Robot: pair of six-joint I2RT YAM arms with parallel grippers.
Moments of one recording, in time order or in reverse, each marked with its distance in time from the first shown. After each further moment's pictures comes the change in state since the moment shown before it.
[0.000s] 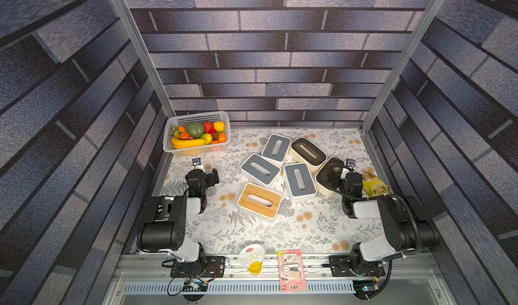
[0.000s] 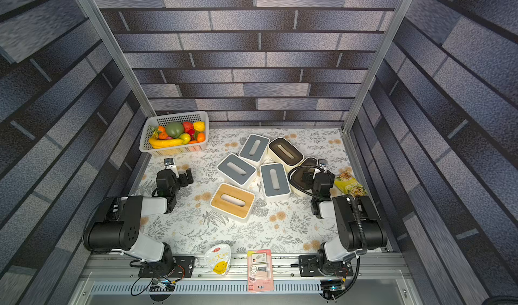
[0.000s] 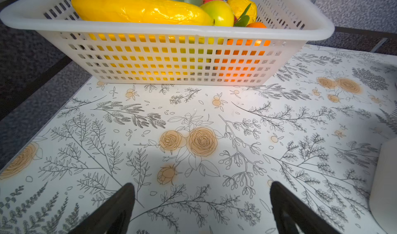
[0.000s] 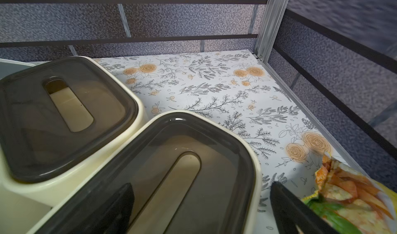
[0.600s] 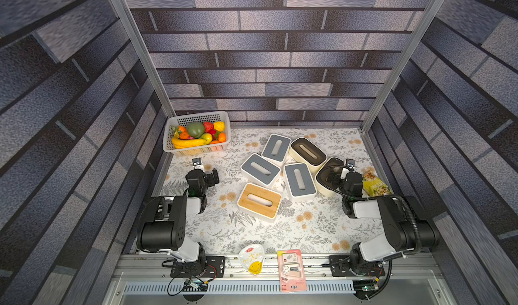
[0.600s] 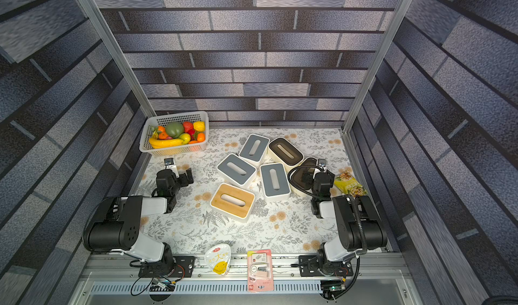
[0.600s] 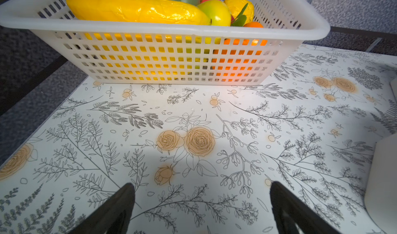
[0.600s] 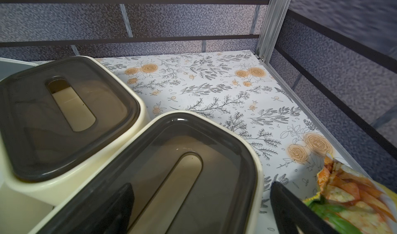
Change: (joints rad) left arm 0.002 0.000 0.000 0.000 0.018 0.000; right arm 0.000 0.000 0.001 0.000 -0.012 -0.004
